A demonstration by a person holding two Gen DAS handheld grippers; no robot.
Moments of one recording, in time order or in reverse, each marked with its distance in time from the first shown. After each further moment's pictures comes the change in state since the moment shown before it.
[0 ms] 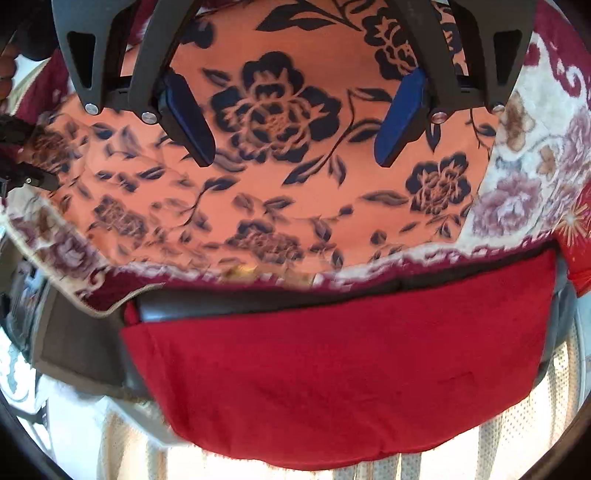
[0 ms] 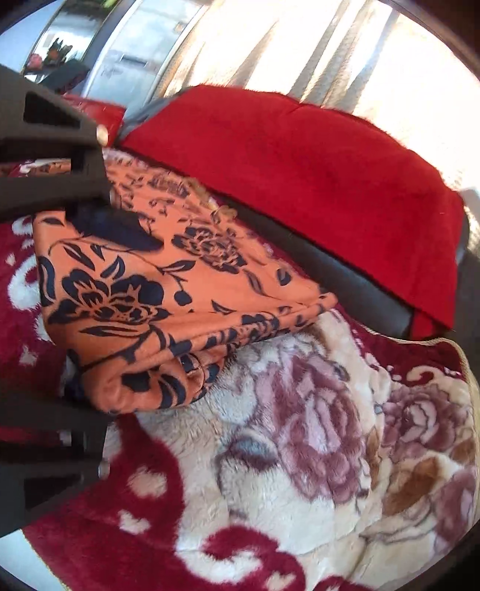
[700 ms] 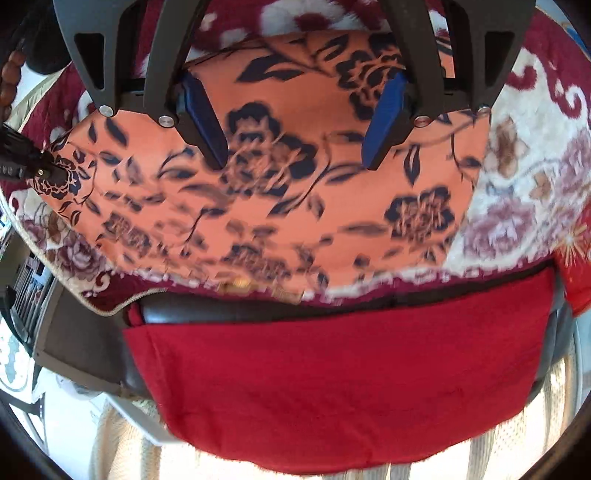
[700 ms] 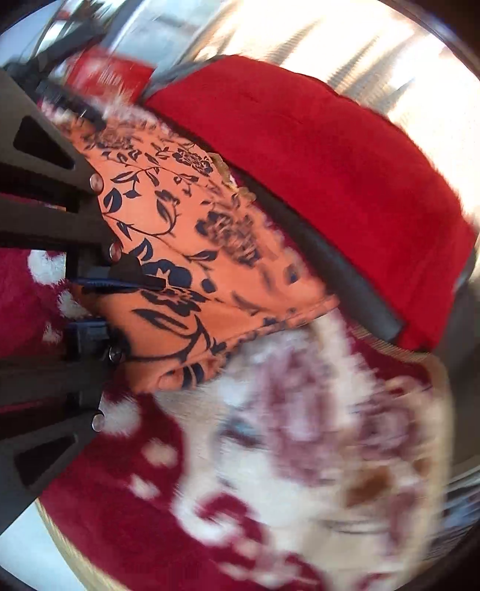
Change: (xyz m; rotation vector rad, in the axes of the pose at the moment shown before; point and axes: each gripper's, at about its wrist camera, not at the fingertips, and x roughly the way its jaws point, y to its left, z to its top) left arm -0.035 0.014 -0.011 -0.033 -0.053 -0.048; right arm -0.035 0.026 -0.027 -0.209 -0.077 -0.167
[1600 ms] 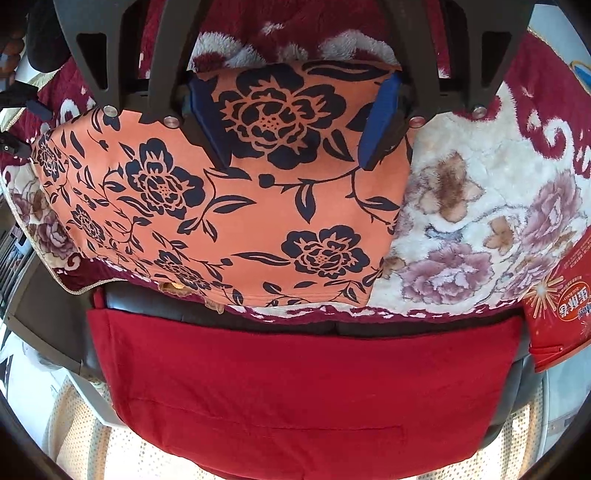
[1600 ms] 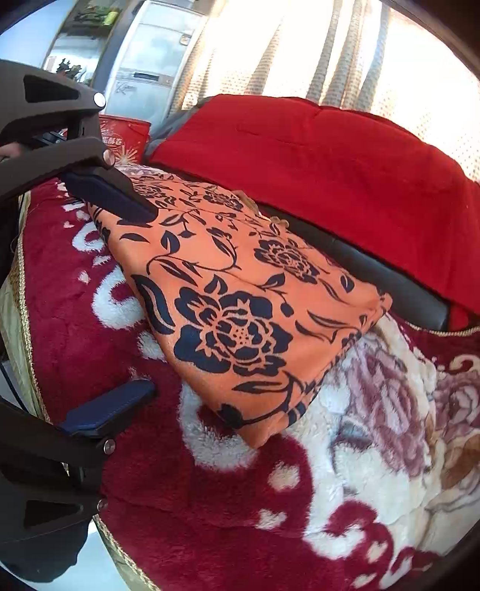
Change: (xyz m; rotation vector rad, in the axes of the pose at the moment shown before) left arm -0.003 0.078 -0.024 -0.146 0.083 0.048; right arm 0.008 -0.026 -0.038 0.279 0.199 0.240
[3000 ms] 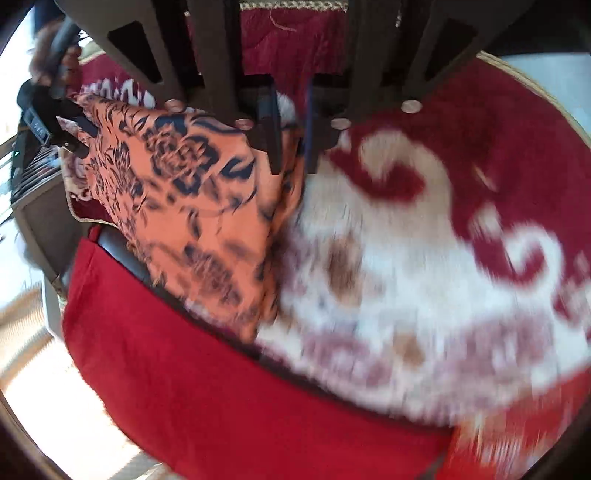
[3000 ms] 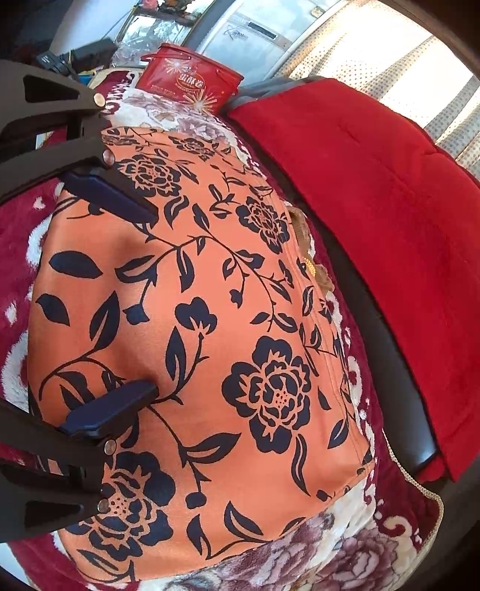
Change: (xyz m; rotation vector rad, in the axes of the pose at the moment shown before) left arm -0.021 0.108 -0.033 -0.376 0.067 -0.121; right arm 0.088 0.113 0.022 -0.457 0.127 -0.176
